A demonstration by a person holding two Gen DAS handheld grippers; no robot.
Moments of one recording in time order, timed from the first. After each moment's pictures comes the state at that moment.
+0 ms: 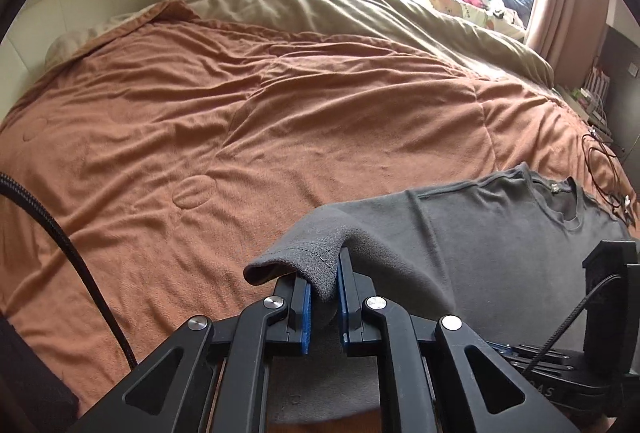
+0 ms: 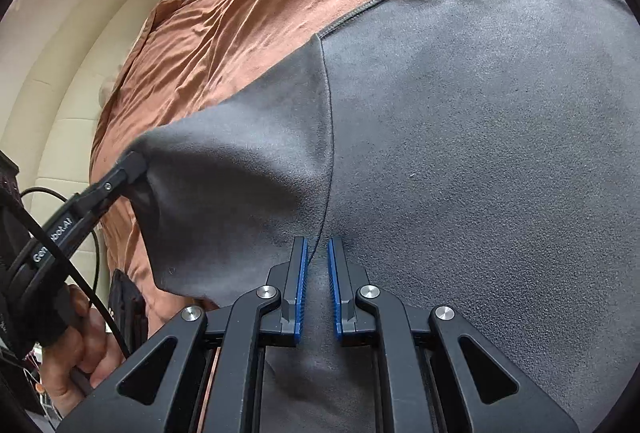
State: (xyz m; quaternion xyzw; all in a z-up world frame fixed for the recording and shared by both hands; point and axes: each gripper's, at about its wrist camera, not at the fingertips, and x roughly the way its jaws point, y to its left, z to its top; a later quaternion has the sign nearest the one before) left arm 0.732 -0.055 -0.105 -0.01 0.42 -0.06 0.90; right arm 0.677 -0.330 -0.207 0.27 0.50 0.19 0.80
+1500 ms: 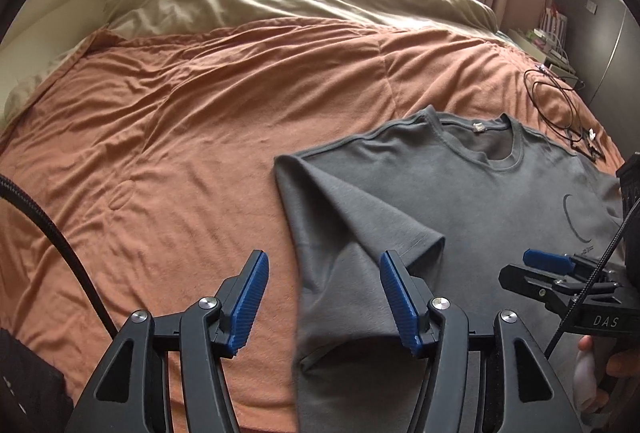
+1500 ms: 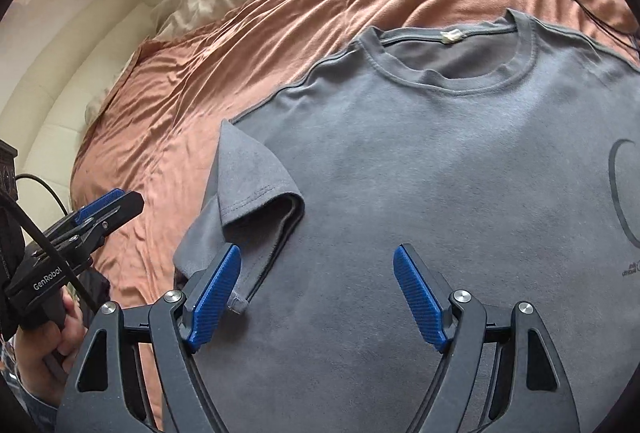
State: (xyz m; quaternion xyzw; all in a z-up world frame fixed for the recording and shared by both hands) left arm 0.692 -0.164 -0.100 0.06 0.46 -0.12 0.88; right arm 0.557 -0.445 -0.127 0.20 0.45 0.12 0.86
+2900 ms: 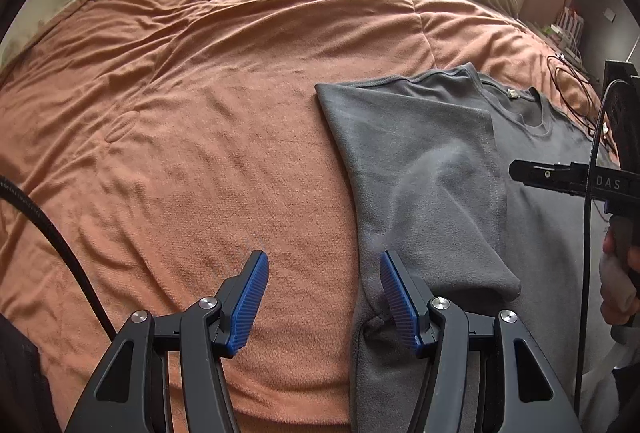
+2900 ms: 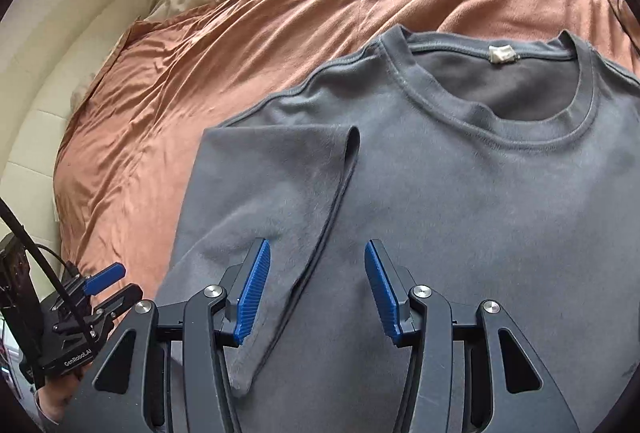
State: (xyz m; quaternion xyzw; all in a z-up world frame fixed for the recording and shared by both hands) left arm 0.689 -0.119 -0.152 0.03 0.50 -0.11 0.86; right arm 0.636 -0.419 -0.162 0.18 0.49 0.12 0.85
